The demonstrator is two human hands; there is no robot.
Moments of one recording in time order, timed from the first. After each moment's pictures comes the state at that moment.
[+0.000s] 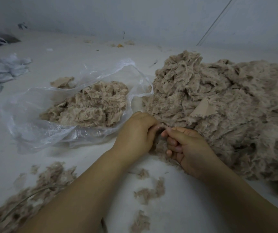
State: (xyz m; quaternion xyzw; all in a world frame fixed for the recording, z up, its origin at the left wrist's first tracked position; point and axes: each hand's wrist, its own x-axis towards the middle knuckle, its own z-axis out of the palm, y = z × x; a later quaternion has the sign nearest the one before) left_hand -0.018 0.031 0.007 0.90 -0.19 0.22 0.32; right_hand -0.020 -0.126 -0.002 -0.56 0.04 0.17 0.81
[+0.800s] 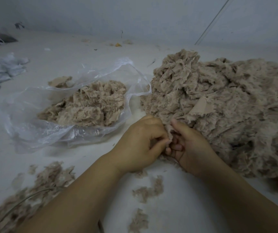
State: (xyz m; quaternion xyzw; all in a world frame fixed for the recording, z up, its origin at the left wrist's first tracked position) left_hand -0.035 0.027 0.013 0.85 -0.34 0.20 0.36; right_hand -0.018 -0.131 0.000 -0.52 0.05 0.18 0.83
